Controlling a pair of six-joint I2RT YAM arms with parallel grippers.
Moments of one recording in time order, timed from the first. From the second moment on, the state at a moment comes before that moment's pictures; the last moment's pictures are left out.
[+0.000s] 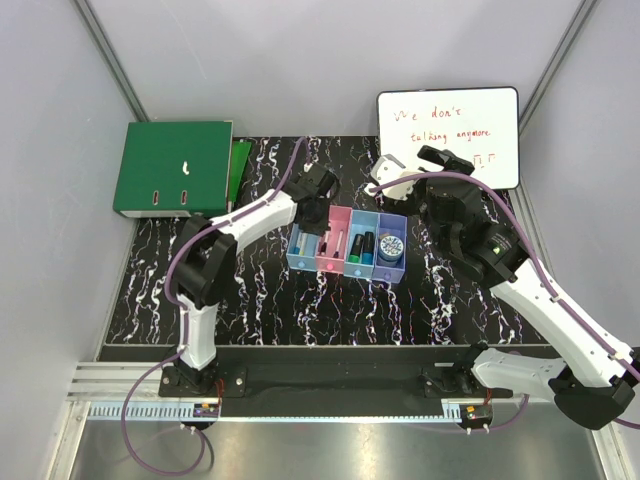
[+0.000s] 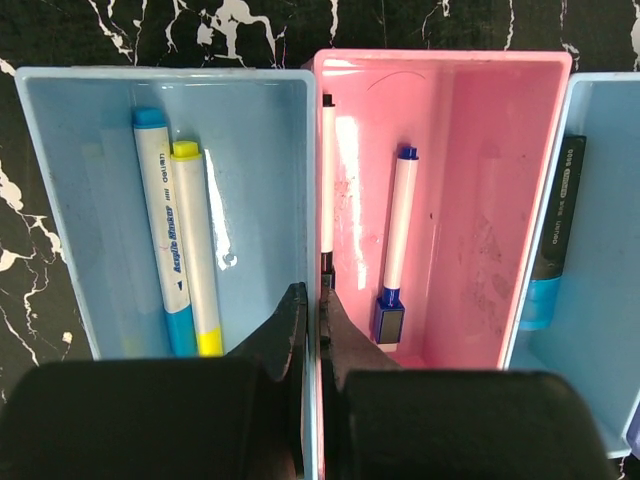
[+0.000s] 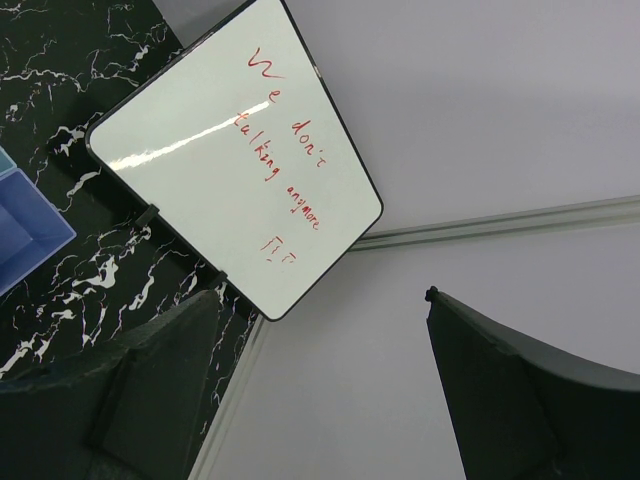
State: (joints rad) left arm -0.63 2.00 1.57 -0.66 -0.06 -0.50; right arm 0.74 1.10 1.34 -0.50 0.61 -0.93
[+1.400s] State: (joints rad) left arm -0.62 1.86 1.46 -0.73 0.00 -0.59; right arm 0.74 1.10 1.32 -0.50 0.61 -0.93
